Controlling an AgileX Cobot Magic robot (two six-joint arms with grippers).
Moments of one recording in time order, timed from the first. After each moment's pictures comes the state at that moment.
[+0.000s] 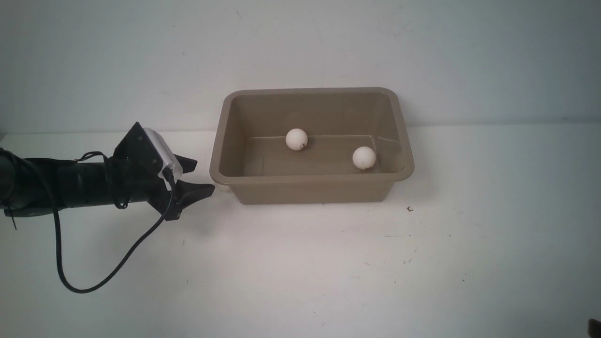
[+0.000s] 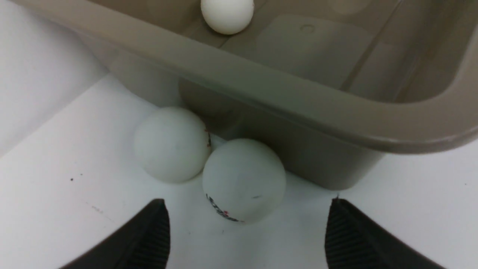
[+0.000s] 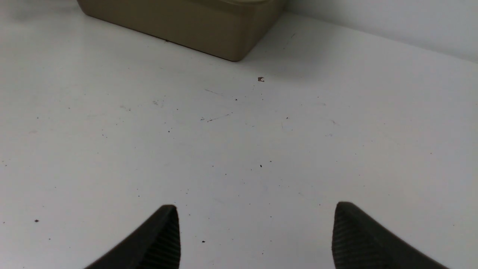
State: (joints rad) right arm 0.33 0.20 0.03 0.05 0.30 -0.18; left arm 0.17 2.15 -1.17 -1.66 0.86 2.46
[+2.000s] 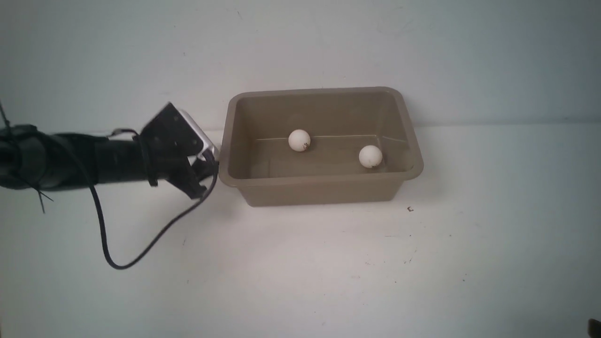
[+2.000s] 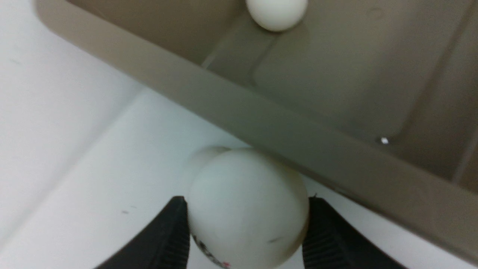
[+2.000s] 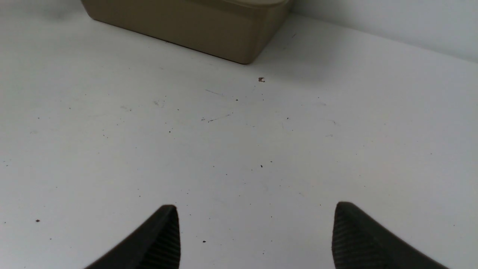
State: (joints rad) right arm 0.33 0.20 0.03 0.05 0.30 -0.18; left arm 0.04 2.06 -1.22 -1.69 0.56 2.41
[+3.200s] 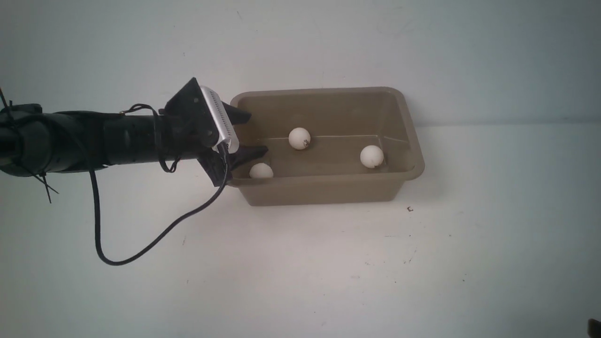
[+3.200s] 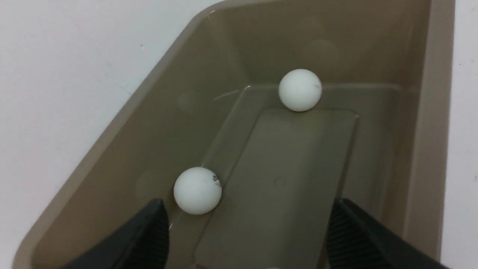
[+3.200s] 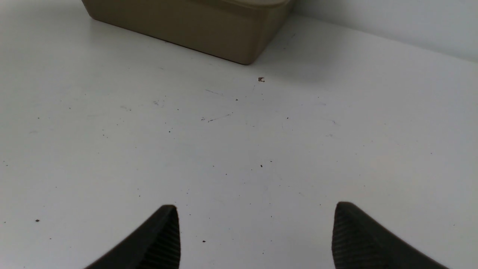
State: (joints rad) right arm 0.33 0.20 0.03 0.05 0.30 -0.18; left arm -0.03 1.99 -1.24 -1.69 0.80 2.51
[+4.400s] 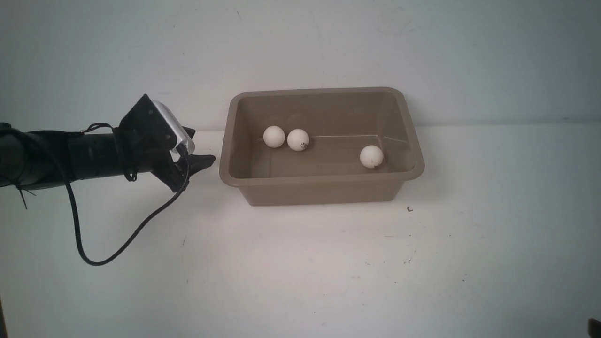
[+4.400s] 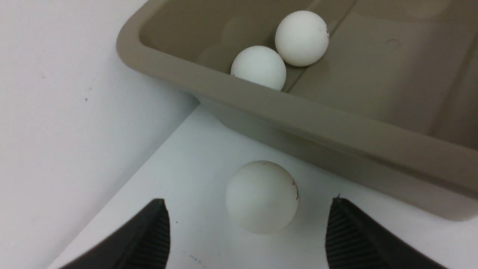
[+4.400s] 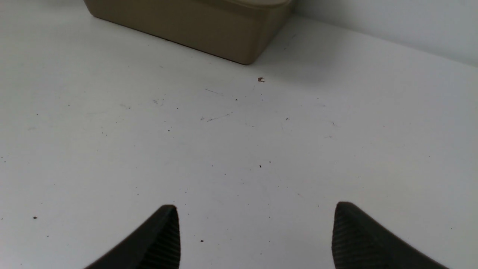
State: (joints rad) right arm 0.33 0.20 0.03 0.05 0.30 -0.20; left arm 0.12 2.13 -1.28 -1.69 0.74 2.47
